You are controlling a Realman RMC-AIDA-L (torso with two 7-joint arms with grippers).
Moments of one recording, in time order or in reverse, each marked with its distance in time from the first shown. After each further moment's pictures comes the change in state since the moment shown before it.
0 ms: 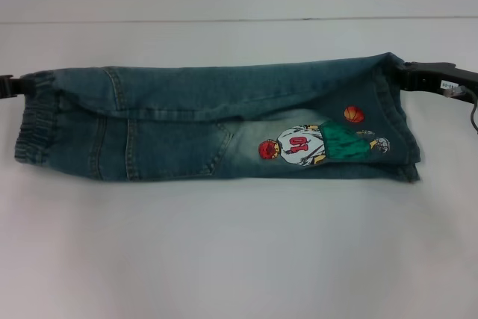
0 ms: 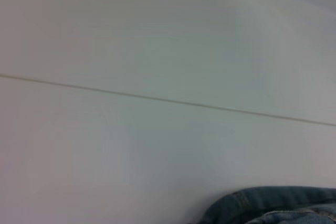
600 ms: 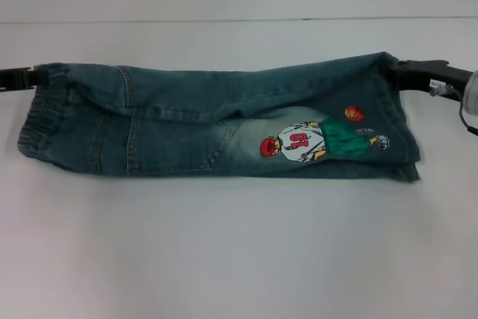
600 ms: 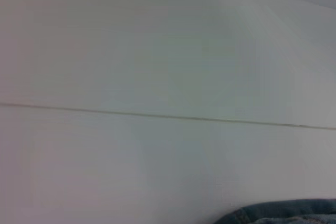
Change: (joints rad) left arm -0.010 -0.026 0.077 -0.018 -0.039 -0.111 0.030; right arm 0.029 0.026 -0.004 0.020 0.002 0.117 -0.062
